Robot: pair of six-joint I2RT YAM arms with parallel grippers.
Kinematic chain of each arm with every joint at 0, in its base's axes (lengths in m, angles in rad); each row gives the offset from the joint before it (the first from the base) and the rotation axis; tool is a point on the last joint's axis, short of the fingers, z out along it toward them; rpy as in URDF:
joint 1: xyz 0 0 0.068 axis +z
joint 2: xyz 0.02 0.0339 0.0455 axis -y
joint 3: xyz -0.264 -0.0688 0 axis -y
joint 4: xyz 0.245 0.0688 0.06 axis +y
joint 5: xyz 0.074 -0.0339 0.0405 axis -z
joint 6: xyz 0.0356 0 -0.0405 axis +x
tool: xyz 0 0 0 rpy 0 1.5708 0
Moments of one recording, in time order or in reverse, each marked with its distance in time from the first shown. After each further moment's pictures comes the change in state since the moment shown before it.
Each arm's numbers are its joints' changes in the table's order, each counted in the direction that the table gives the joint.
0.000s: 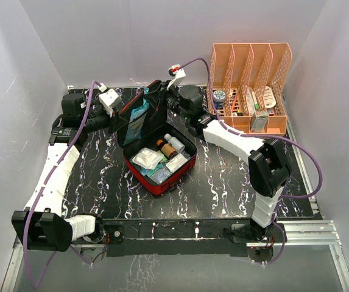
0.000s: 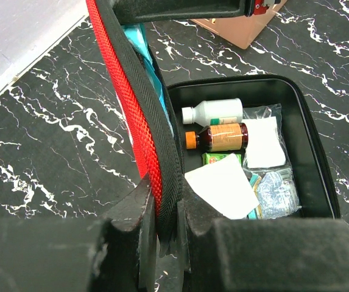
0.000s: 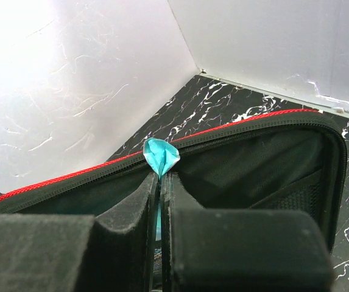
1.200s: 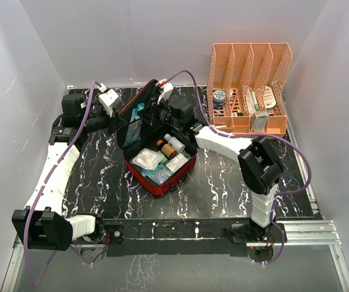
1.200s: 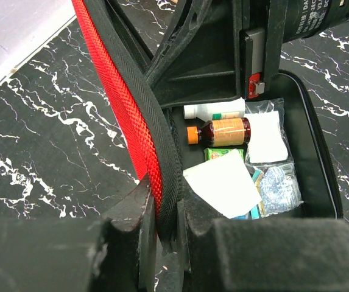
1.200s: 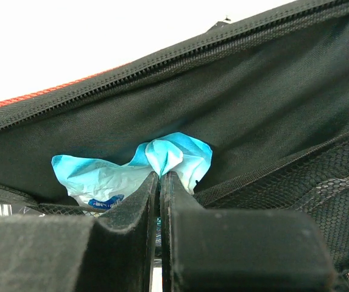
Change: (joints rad) left arm 0.006 -0.008 0.000 0.017 -0.009 0.007; right arm 0.053 -0.070 -0.061 -0.026 -0.073 -0.035
